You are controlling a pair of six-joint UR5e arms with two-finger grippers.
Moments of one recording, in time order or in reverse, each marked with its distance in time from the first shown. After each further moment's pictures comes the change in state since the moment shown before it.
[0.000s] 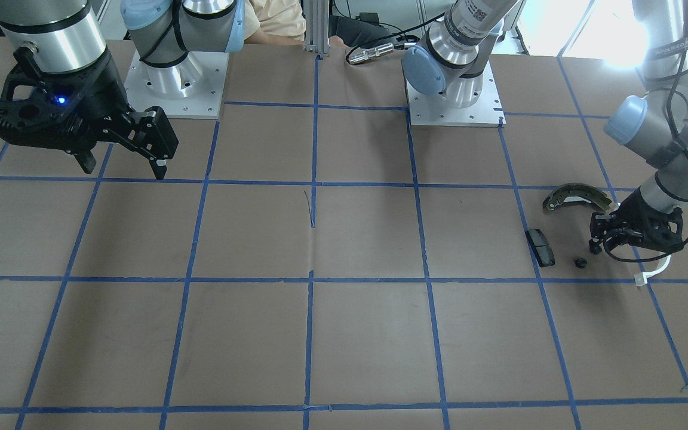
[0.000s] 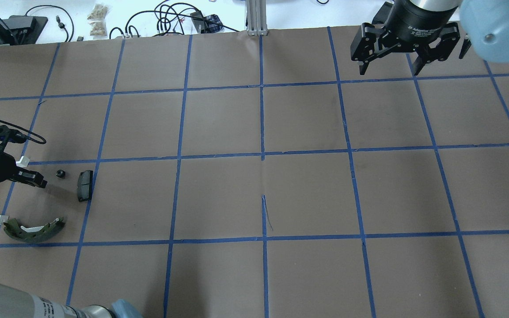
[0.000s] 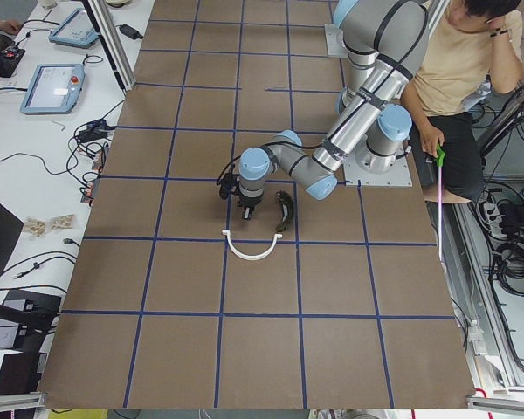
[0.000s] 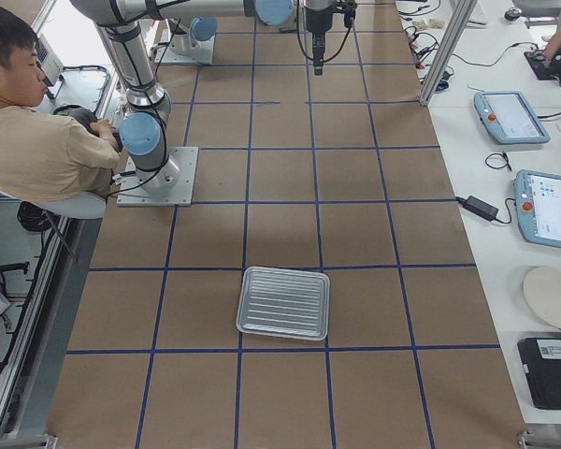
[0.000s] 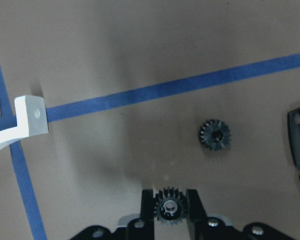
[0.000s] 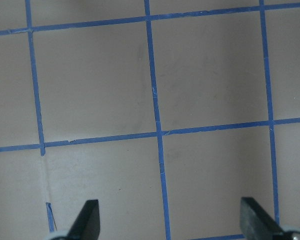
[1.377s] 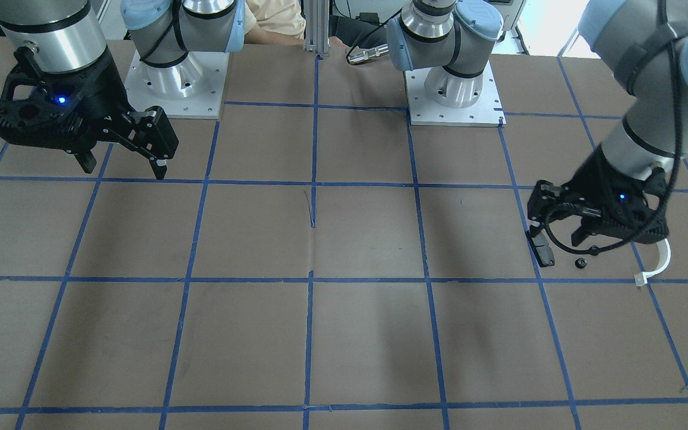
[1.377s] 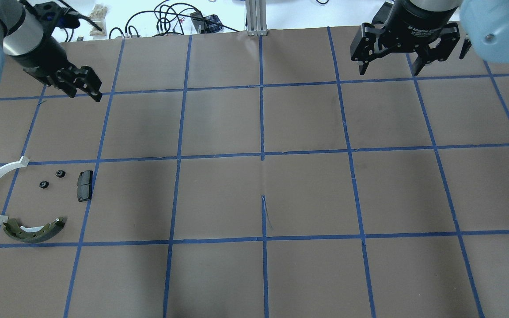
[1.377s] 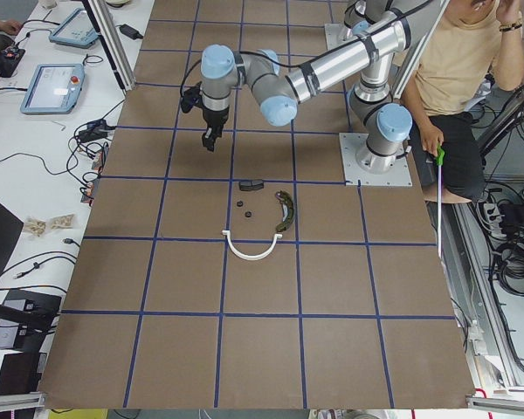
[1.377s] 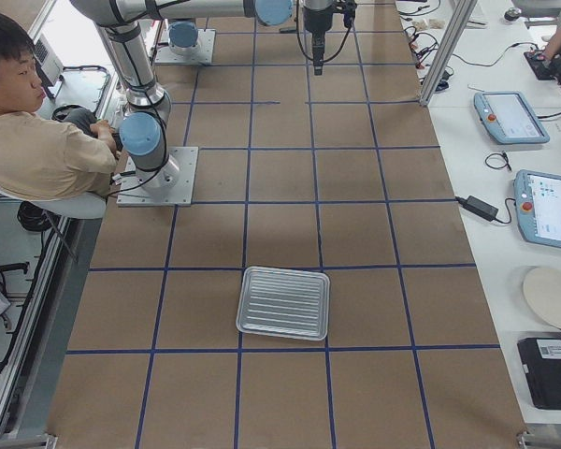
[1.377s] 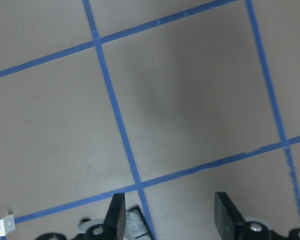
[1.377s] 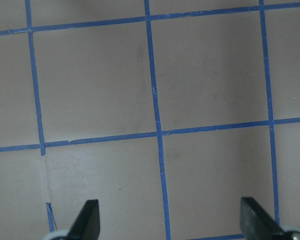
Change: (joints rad) left arm -0.575 0.201 0.479 -0.655 0.038 -0.589; right arm 0.000 -0.001 0.001 0.000 0.001 0.001
